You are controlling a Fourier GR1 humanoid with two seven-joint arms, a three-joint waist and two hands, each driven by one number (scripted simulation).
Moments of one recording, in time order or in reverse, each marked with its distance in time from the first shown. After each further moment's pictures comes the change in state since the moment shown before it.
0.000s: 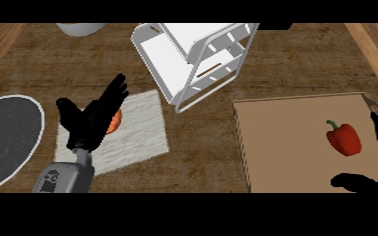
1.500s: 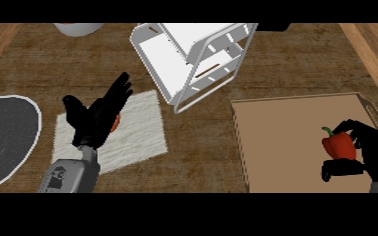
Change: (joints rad) left arm -0.021 -0.043 0.025 0.027 -0.034 -0.019 -0.003; right arm -0.174 -0.015 -0.046 0.316 0.000 -0.048 -0.254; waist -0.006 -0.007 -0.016
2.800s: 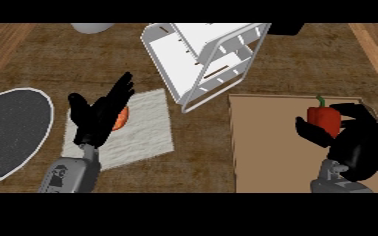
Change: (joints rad) left arm -0.013 0.008 -0.017 -0.001 -0.014 -0.008 0.023; right arm -0.094 0.281 0.200 -0.412 0.339 -0.191 1.056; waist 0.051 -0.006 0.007
